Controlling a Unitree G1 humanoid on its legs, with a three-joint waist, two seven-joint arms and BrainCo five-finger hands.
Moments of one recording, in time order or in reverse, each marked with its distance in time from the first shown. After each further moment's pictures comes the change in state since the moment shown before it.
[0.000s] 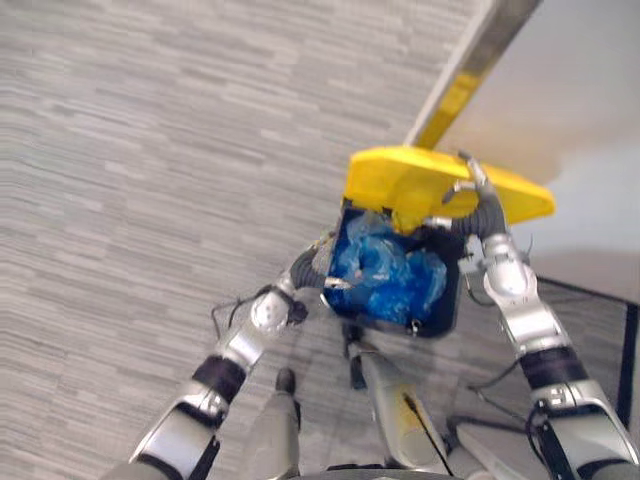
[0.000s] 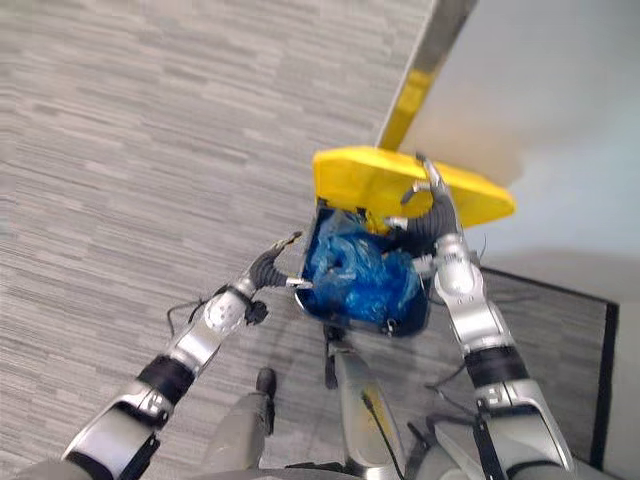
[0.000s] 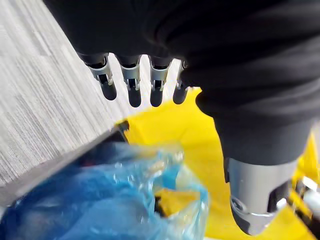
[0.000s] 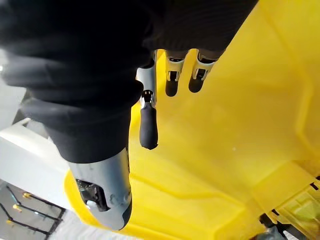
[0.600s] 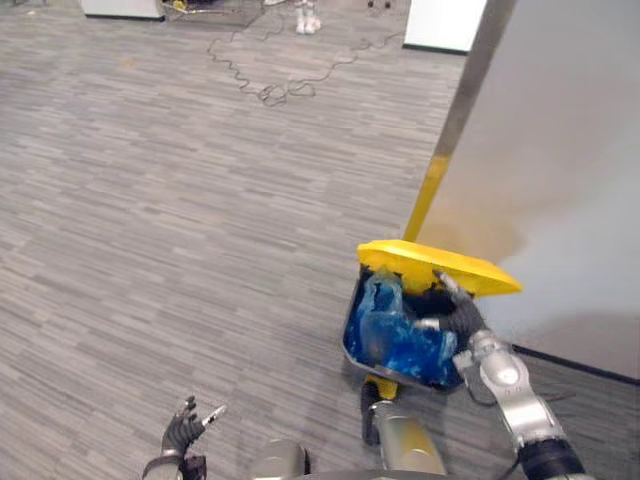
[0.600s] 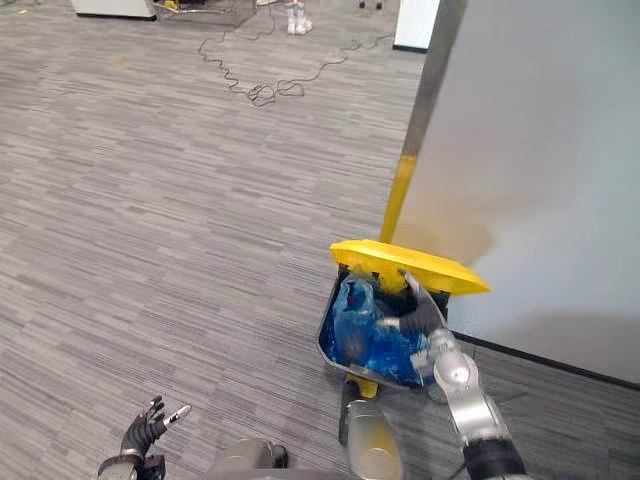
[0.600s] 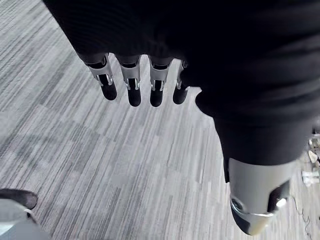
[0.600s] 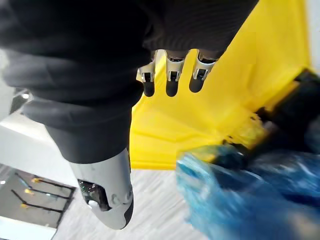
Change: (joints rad) left arm 0.599 -0.086 0.532 0.246 -0.252 0.048 -0.048; right arm 0.450 0.153 -0.028 -0.045 -0.014 0.025 0.210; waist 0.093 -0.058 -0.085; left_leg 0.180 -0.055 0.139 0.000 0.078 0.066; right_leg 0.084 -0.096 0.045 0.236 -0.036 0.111
